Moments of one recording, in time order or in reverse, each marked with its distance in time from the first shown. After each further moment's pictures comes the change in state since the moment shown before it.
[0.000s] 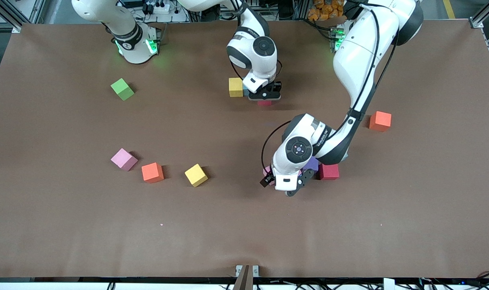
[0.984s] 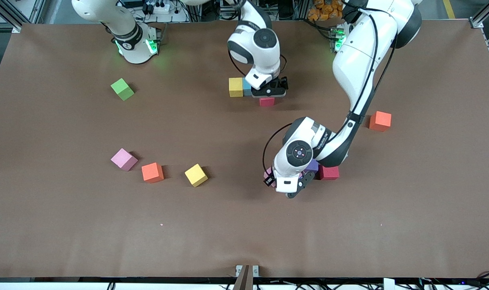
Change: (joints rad) left arm 0.007 0.020 0.006 0.020 0.000 -0.006 0.060; right arm 0.001 -0.077 -0.020 0.036 -0.008 -0.050 0.000
